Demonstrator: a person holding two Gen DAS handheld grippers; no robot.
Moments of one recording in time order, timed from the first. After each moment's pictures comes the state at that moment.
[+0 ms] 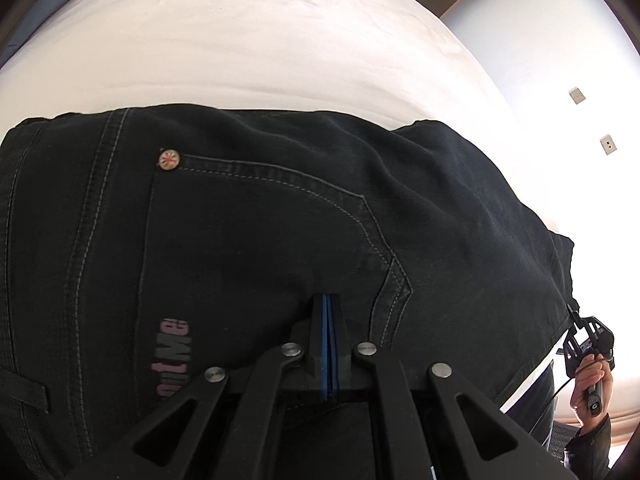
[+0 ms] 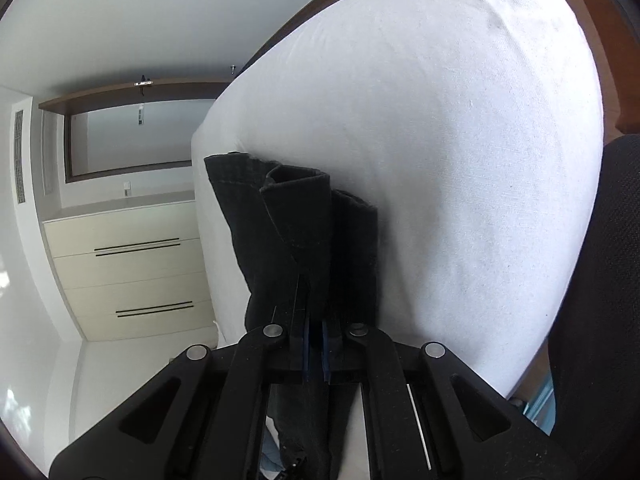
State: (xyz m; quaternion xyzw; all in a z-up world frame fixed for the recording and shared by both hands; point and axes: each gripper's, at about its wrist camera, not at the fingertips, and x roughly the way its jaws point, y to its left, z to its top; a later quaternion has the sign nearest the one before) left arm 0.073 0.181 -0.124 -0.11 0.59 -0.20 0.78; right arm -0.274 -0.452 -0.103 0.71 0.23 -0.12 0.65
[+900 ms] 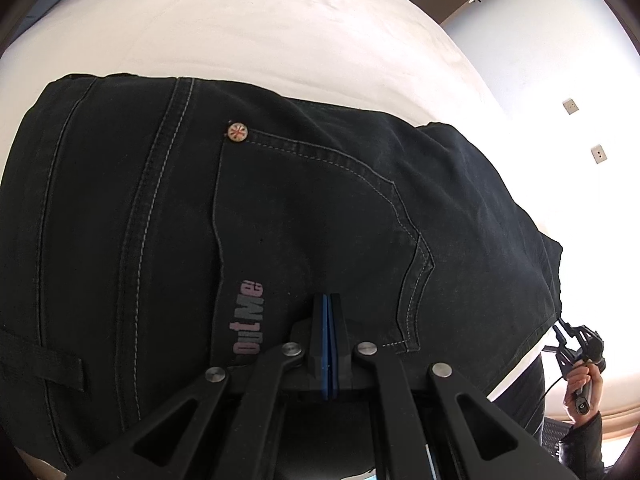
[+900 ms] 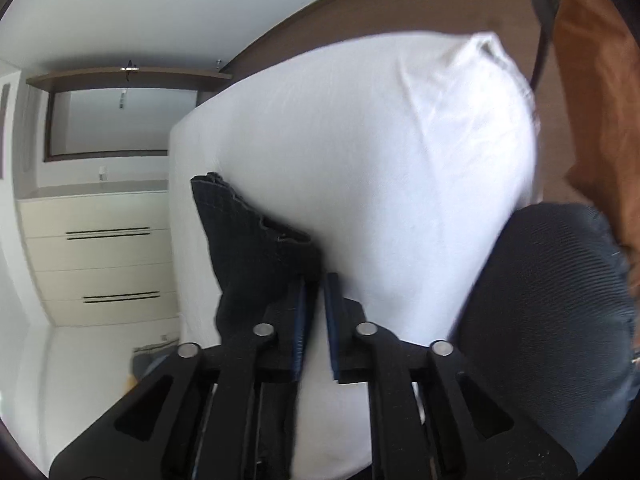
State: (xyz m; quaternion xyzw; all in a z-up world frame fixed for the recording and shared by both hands) left arm 0.063 0.225 -0.129 -0.14 0.58 -0.21 0.77; right arm -0.307 -0.473 -0.071 0.64 0.29 -0.18 0.69
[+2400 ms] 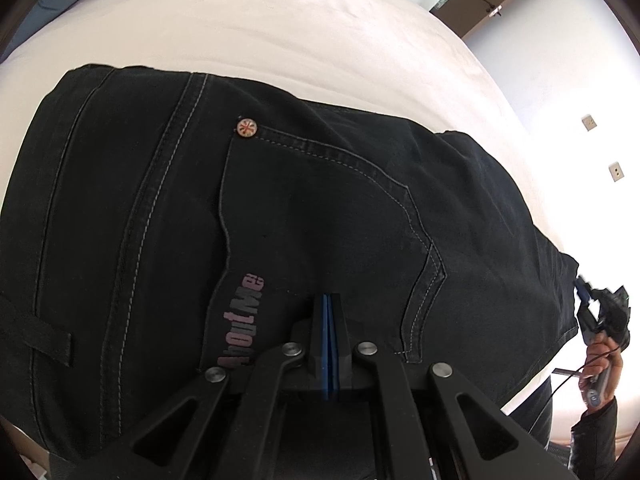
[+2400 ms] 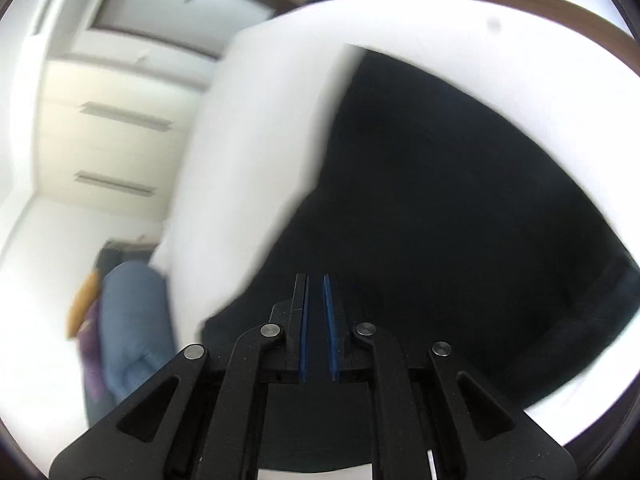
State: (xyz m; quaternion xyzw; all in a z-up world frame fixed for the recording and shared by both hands) left arm 0.043 0.225 -0.132 -0.15 0.58 -0.16 0.79; right arm -0.068 -0.389 -0.038 0.51 0.35 0.00 0.78
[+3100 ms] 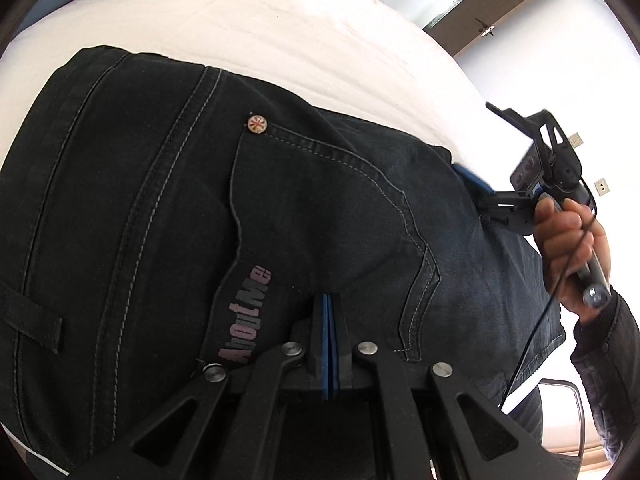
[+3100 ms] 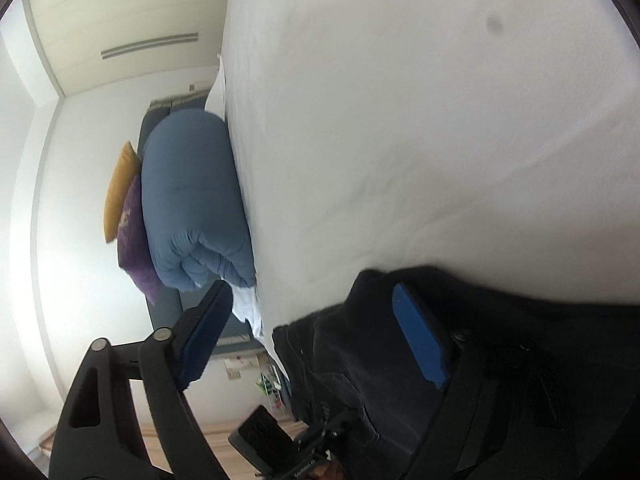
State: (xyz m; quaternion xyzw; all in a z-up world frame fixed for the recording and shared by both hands) left arm 0.028 0.249 -0.141 -0.18 0.55 -0.18 0.80; right arm 0.234 -0.111 -0.148 0.55 0.51 0.22 0.62
